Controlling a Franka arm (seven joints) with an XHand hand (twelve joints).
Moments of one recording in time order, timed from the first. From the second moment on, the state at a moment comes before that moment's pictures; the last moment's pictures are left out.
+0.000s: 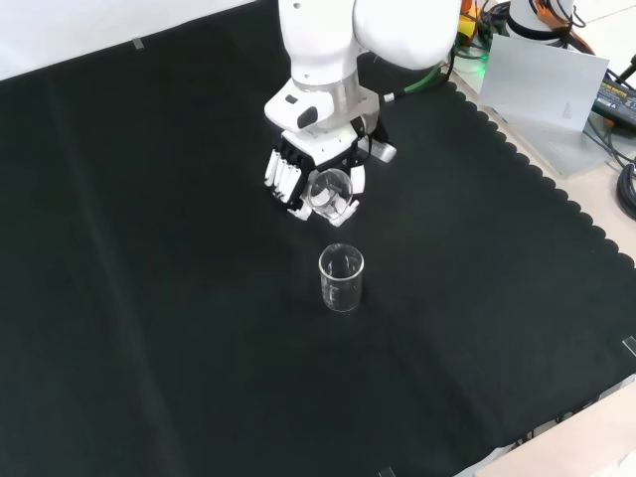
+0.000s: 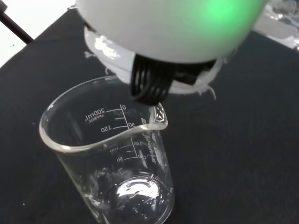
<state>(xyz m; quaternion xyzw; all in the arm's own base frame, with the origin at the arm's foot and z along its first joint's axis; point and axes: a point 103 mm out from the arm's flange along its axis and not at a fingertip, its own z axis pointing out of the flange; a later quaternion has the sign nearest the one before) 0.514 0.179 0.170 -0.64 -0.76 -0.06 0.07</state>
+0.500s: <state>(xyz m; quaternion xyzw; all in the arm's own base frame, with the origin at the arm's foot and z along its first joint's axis) 0.518 0.189 0.169 -0.63 -0.77 -0.04 0.04</state>
